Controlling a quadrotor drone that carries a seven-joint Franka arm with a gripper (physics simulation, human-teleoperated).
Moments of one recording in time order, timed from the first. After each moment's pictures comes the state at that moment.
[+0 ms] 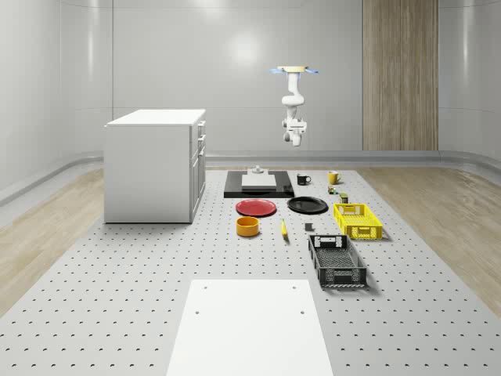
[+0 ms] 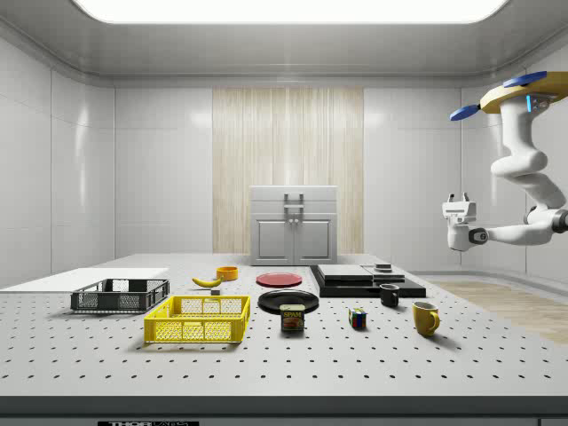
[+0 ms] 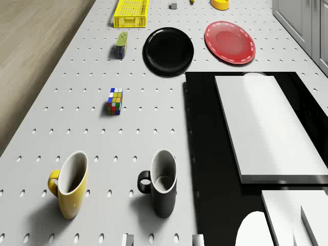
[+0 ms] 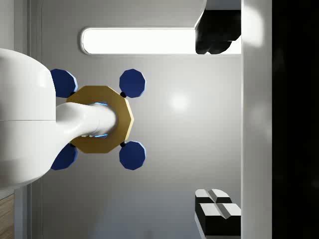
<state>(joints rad) 0.00 -0.79 0.00 -2.34 0.00 1.55 0.79</state>
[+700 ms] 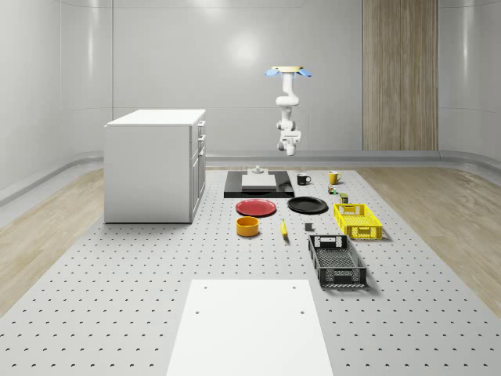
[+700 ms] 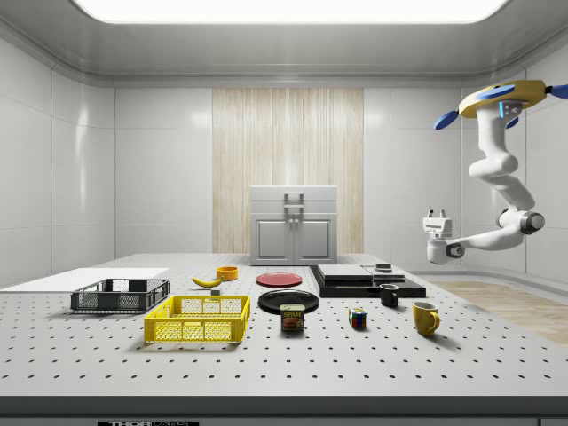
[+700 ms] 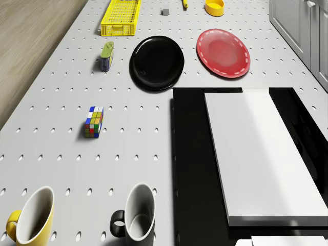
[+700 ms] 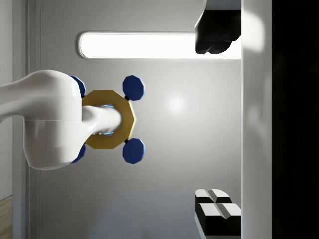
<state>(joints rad) -0.01 -0.72 0.00 -2.08 0.00 1.38 0.78</state>
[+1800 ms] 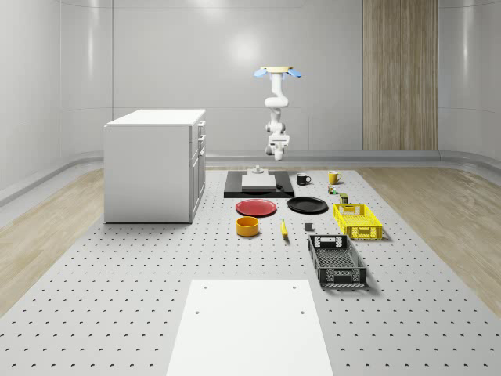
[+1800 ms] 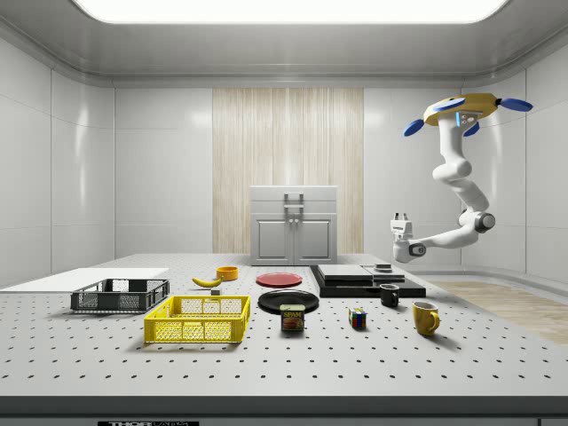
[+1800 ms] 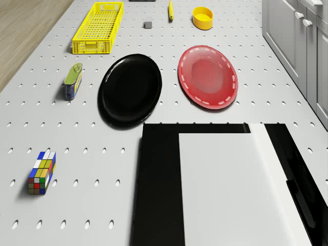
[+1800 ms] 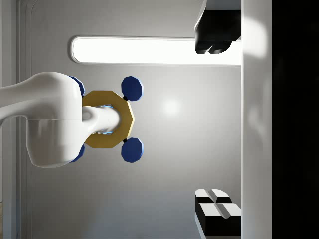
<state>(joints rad) -0.01 -0.71 0.01 -2.05 0.00 1.37 0.78</state>
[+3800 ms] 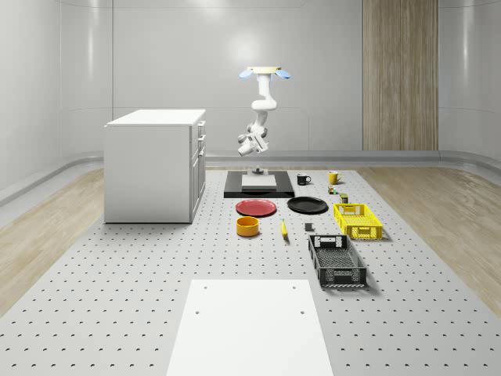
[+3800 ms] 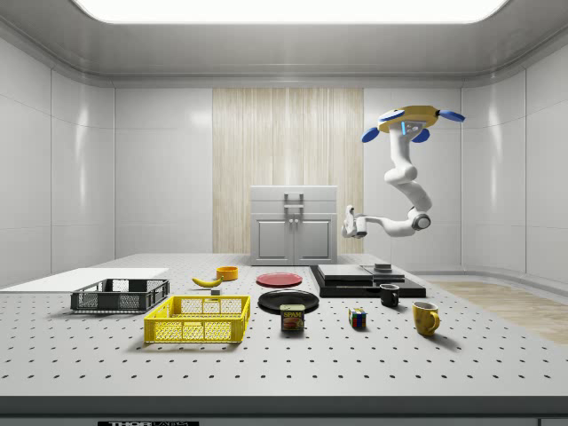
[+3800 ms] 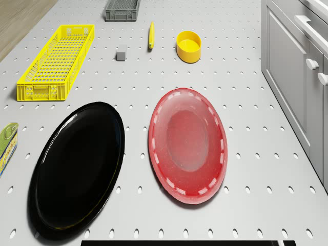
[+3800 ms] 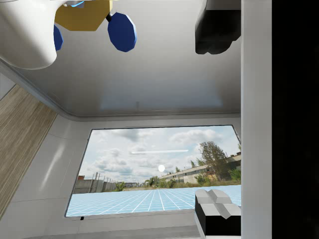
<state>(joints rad) -0.20 -0.78 0.57 -2.31 -0.83 1.42 0.92</state>
